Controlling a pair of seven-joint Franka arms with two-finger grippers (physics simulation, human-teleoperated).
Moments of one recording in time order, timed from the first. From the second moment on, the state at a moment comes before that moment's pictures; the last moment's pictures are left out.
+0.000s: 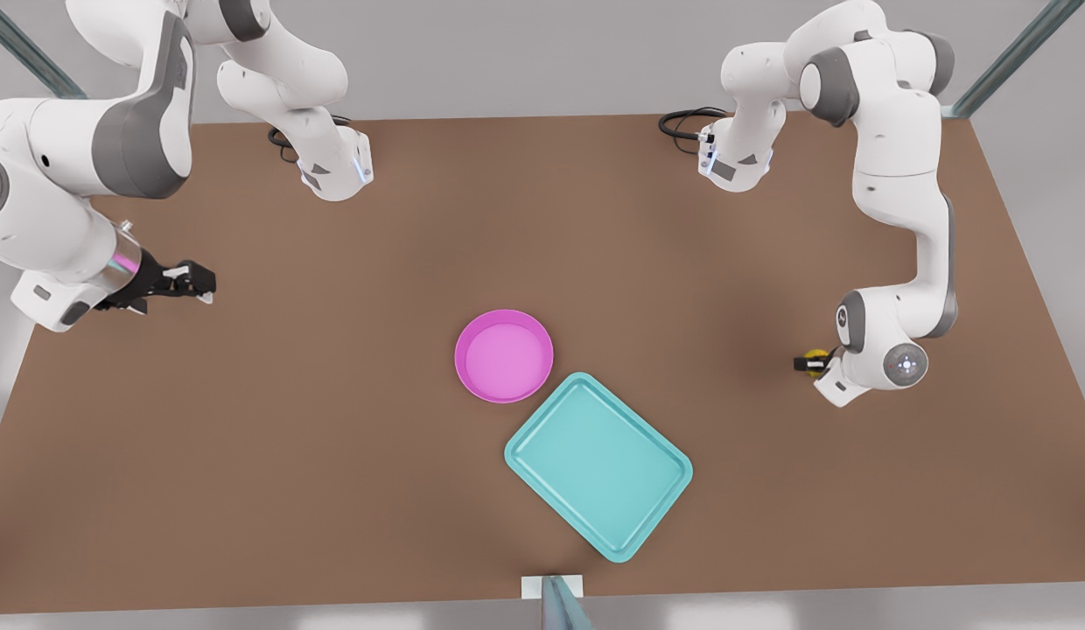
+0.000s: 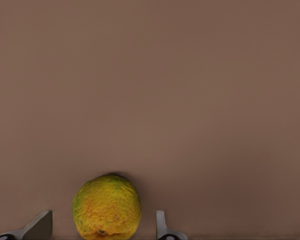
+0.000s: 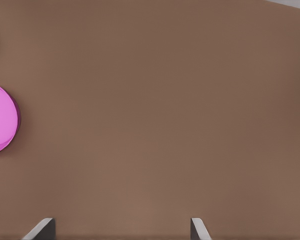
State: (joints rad) left arm -0.01 0.58 0.14 -1.86 0.06 2.14 0.11; right arm 0.11 0.21 -0.09 -1.25 -0.05 1.34 -0.17
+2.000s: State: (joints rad) left arm -0.22 0.12 0.04 -1.31 0.05 1.30 -0.32; right arm 0.49 0.66 -0.09 -1.61 0.66 2.00 -0.16
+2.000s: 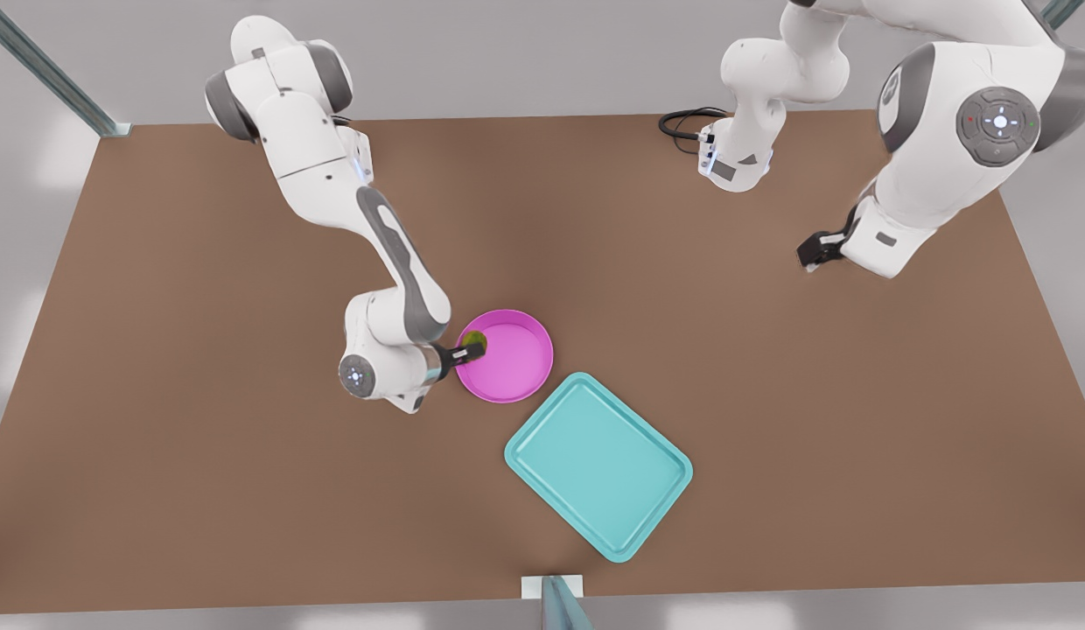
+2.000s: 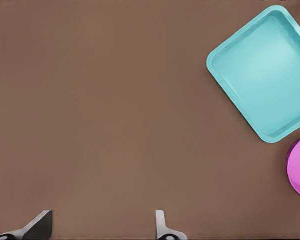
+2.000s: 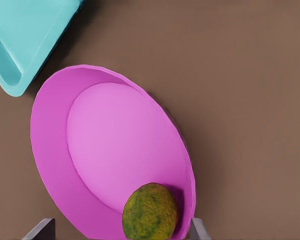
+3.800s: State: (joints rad) left arm -0.22 0.20 0.09 -1.19 -0.03 1.08 -0.01; right arm 0.50 0.74 -0.09 -1.52 0.74 1.97 -0.22
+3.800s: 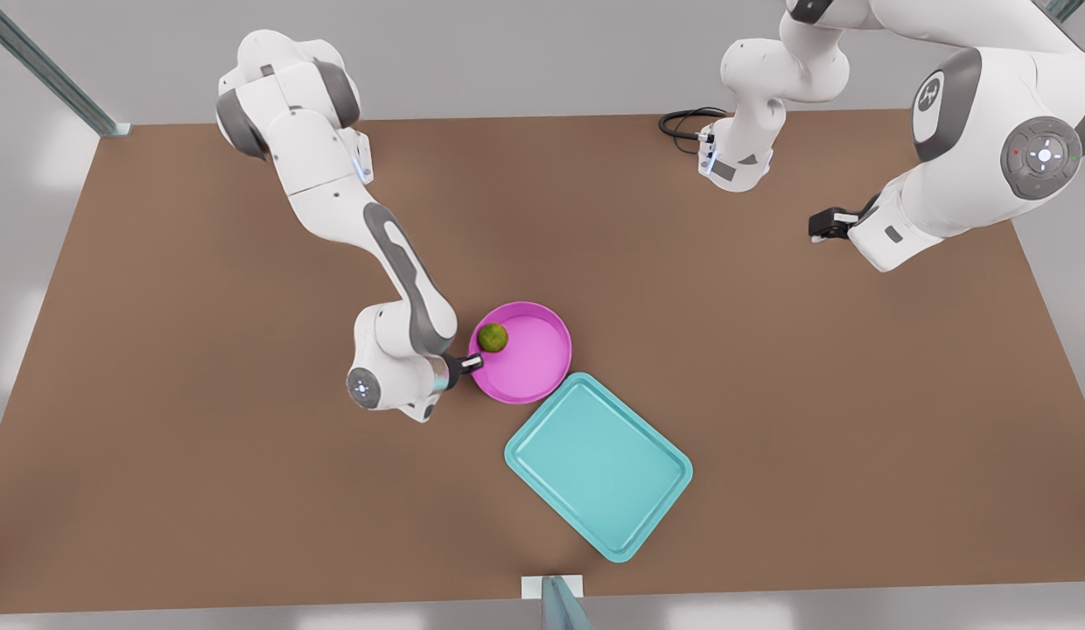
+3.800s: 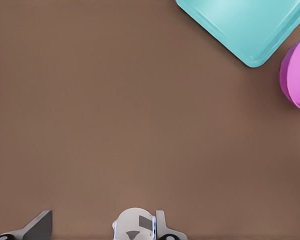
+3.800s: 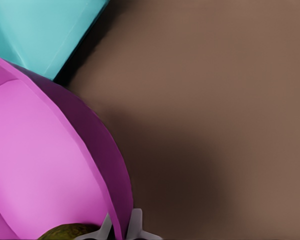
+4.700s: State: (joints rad) left arm -0.21 0.21 0.10 -1.18 -0.04 1.10 -0.03; right arm 0.53 1.19 -0.02 -0.88 0.97 2.37 0.11
